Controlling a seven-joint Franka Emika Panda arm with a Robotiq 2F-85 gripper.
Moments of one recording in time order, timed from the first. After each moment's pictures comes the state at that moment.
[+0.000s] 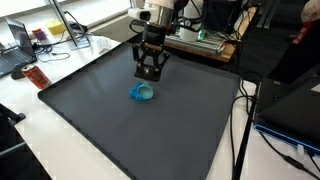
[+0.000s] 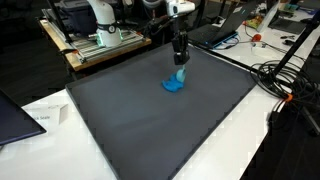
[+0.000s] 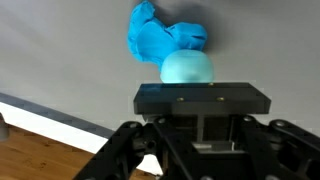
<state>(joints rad) -0.54 0.28 0.65 -2.32 -0.95 2.81 0.57</state>
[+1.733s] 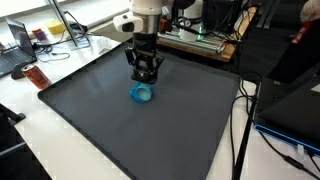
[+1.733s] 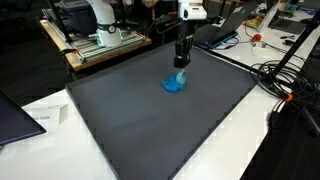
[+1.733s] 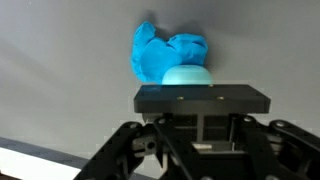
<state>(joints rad) 0.06 0.30 0.10 -2.13 -0.32 2.54 0.16</state>
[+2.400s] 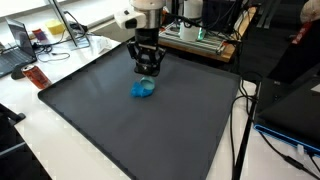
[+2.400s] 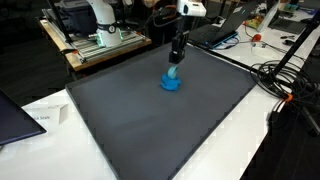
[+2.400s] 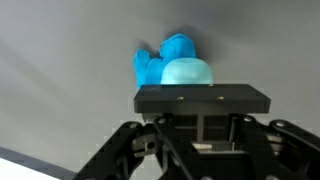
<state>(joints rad) 0.07 0.25 0.10 -2.12 -0.29 2.38 0.07</state>
